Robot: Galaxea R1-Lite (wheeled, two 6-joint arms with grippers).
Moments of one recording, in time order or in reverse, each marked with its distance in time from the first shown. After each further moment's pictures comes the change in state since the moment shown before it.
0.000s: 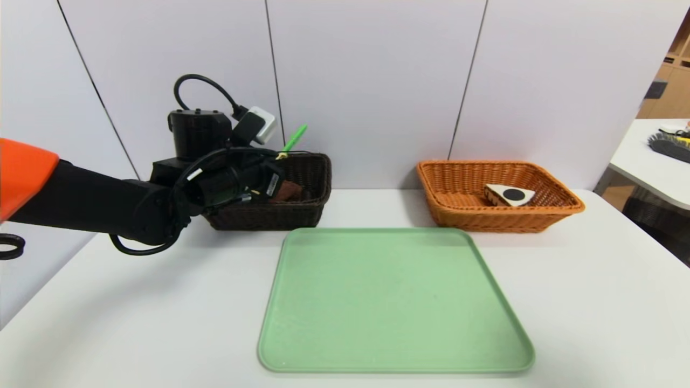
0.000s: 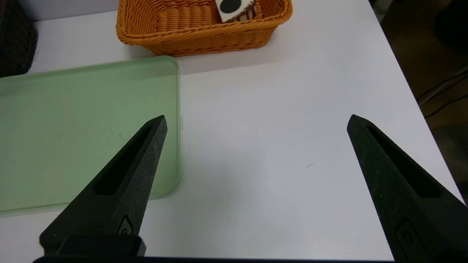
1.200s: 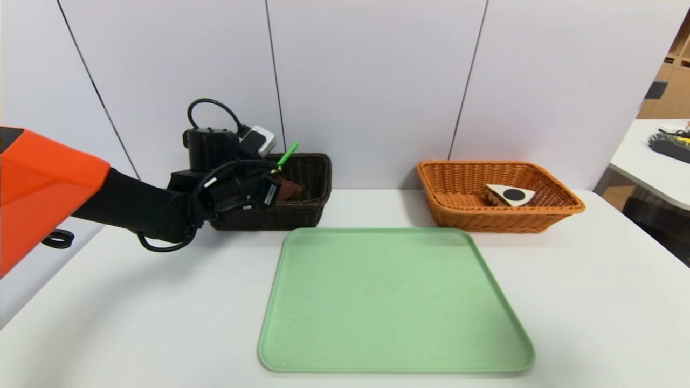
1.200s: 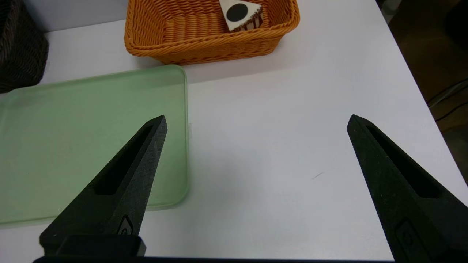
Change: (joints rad) left arm 0.051 0.125 -0.052 -0.002 0.005 0.003; right arm 0.000 0.052 -0.031 -0.023 0.014 0.027
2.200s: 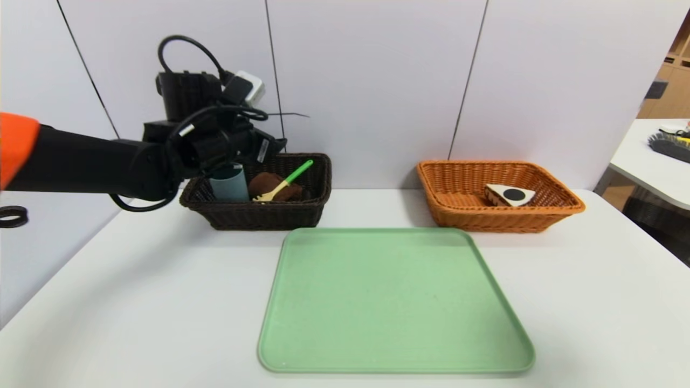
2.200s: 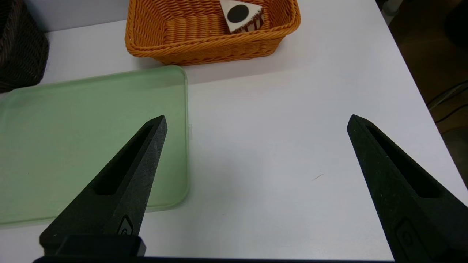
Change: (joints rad) left arm -0.005 -0.103 -0.202 0.183 0.045 -0.005; right arm 0.000 0.005 -0.007 0.000 0.002 -0.005
